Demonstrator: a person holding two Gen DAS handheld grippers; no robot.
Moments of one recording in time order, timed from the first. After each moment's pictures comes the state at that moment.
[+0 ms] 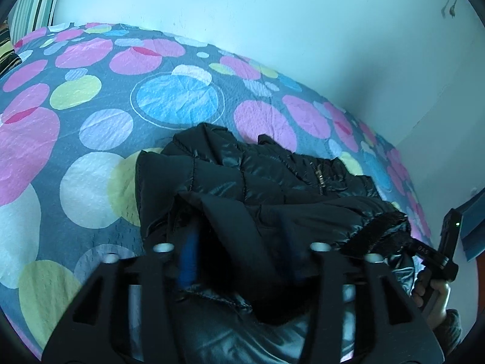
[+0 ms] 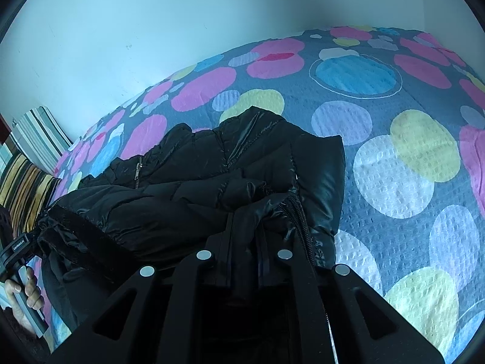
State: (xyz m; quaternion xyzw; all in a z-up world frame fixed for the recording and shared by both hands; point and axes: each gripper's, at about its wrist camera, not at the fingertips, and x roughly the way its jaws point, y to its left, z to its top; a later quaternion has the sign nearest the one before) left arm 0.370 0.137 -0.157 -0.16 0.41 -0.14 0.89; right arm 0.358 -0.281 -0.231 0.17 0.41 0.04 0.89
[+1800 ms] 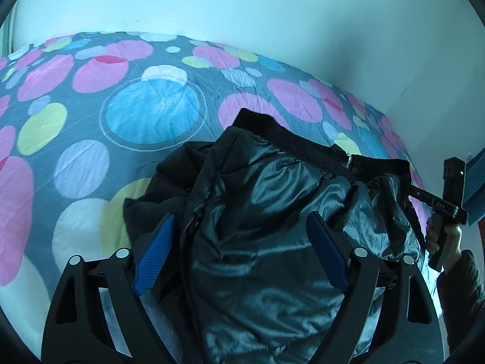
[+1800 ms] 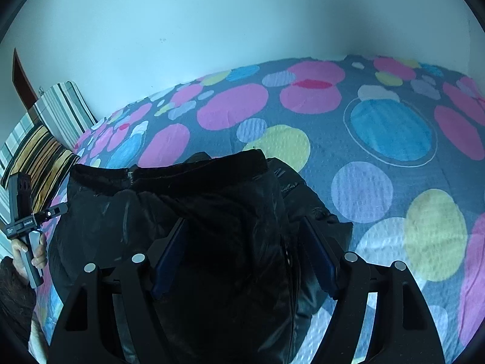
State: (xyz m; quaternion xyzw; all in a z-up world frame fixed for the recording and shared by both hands) left arm 0.423 0.128 -0.157 -0.09 0.45 -0.21 0.87; right arm 0.409 -0.296 -0.201 0.11 0.41 0.13 0.89
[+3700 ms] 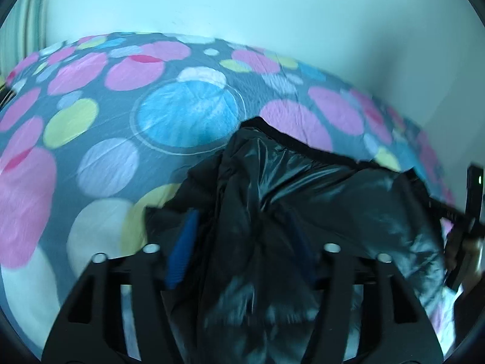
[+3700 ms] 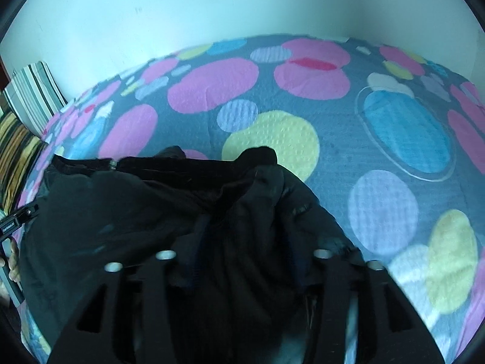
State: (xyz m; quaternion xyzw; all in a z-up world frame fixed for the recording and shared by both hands) left arm 0.423 0.136 -0.164 -0.09 0.43 -0.11 0.89; right arm 0.460 -0.266 -0.225 0.06 0.45 0.08 0.89
